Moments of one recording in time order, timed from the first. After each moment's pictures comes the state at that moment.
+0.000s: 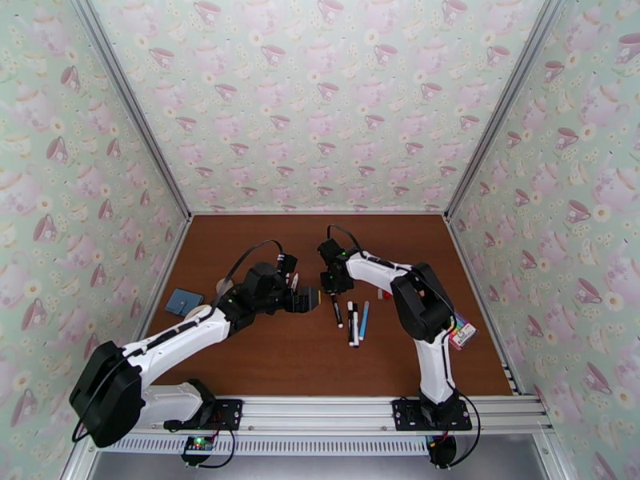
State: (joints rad) left arm -0.66 1.29 0.77 -0.05 0.30 -0.60; right arm 0.62 2.04 1.47 -0.70 0.01 0.40
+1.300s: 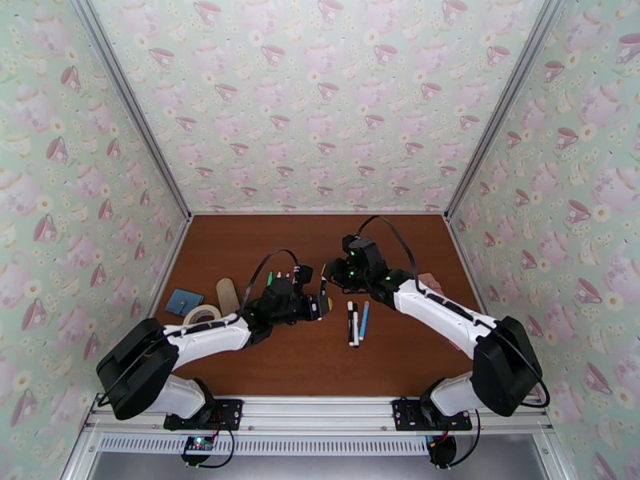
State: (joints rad) left arm -0.79 1.46 0.66 0.38 0.32 -0.87; right arm 0.63 1.46 1.05 -0.22 -0.22 0.84
